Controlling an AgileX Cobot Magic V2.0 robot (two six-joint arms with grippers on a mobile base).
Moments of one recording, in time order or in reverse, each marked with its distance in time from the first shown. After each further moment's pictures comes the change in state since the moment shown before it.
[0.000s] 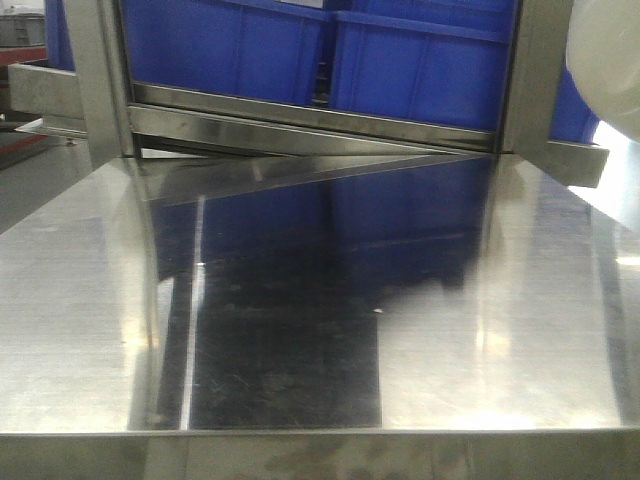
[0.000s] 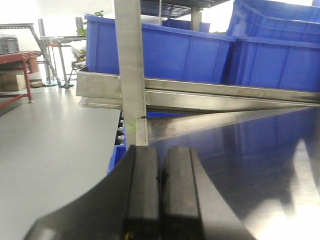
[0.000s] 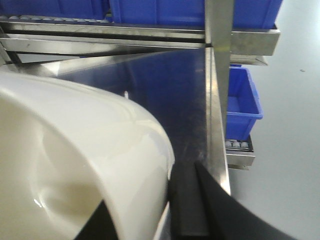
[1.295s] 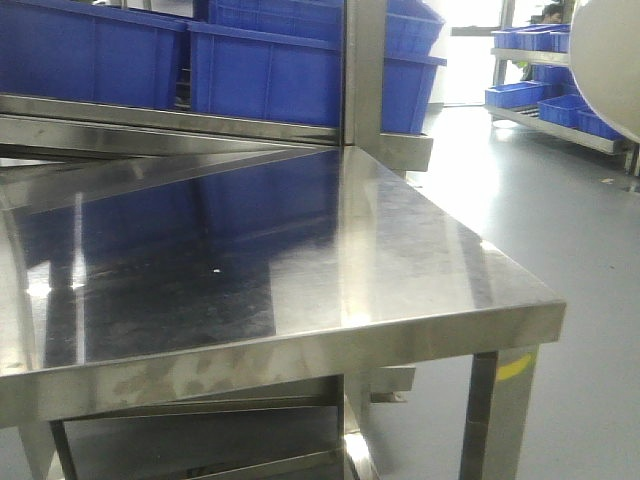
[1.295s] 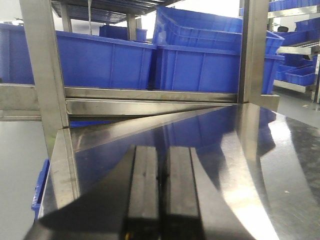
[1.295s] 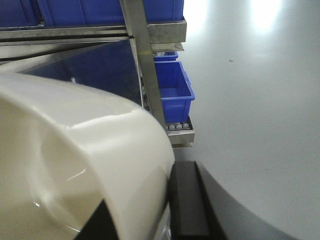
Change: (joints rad) left arm 0.000 0.000 0.000 0.000 0.000 0.000; right arm 0.000 0.000 0.000 0.000 0.000 0.000
